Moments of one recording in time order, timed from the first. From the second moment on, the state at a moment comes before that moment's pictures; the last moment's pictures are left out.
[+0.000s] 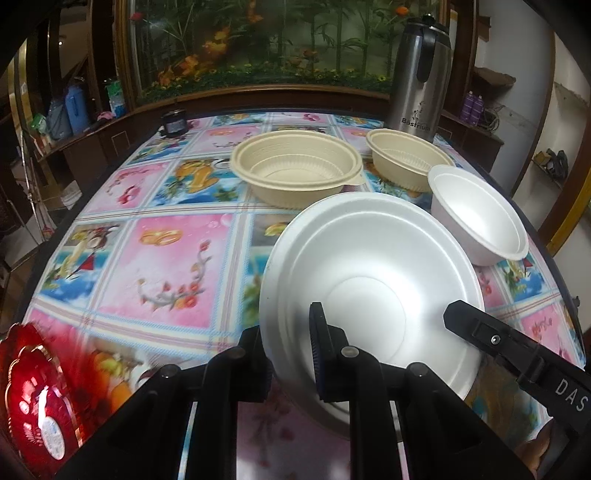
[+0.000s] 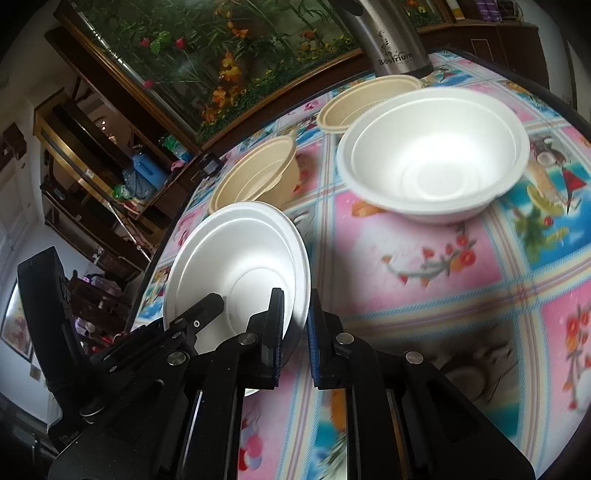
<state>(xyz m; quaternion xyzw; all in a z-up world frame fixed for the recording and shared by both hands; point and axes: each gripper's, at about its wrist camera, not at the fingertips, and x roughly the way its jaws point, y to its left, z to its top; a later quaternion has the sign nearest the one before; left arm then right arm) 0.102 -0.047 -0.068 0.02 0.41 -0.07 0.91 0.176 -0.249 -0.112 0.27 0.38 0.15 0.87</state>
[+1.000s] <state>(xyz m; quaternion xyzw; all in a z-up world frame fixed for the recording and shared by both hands) 0.012 0.101 -0.032 -0.05 0.35 0.03 0.93 0.119 -0.105 -0.058 0.19 0.36 0.26 0.88</state>
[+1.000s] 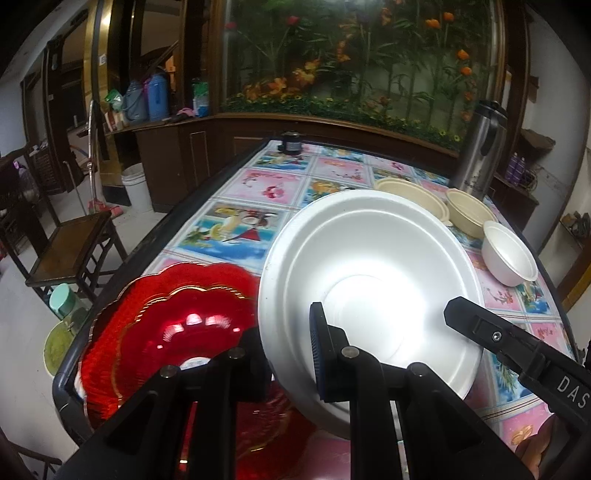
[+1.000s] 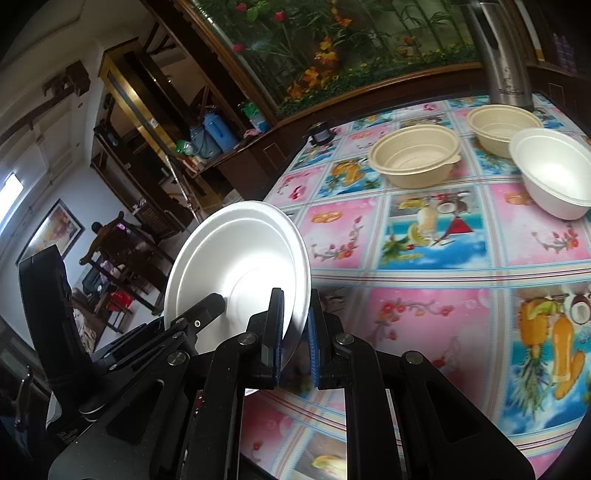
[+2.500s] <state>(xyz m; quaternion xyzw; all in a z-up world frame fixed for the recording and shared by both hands) -0.002 0.191 -0.076 -0.09 0.43 0.10 0.89 0.134 0.000 -0.108 0.14 0.44 0.34 0.82</state>
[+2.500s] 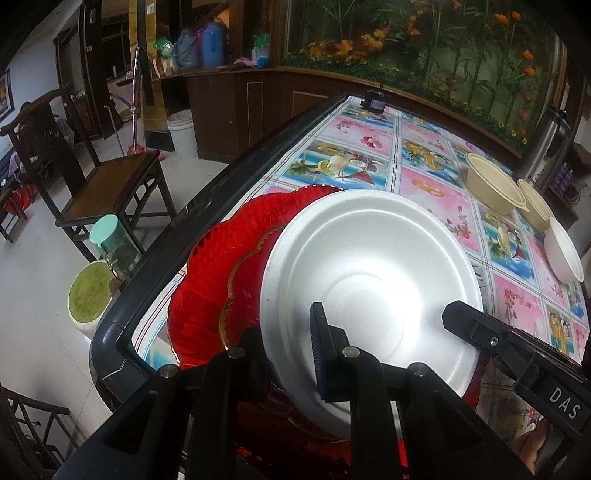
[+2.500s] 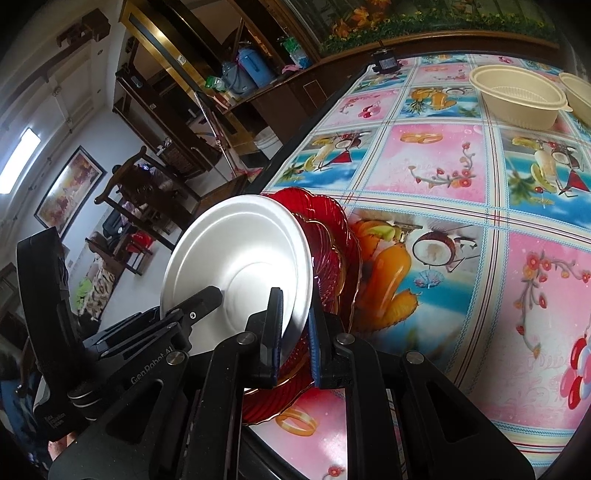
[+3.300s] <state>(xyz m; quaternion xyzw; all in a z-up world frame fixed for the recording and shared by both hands) -0.009 0.221 -0.061 -0.10 0.42 0.14 0.89 0.139 -0.004 -0.108 0.14 0.41 0.35 0.83</state>
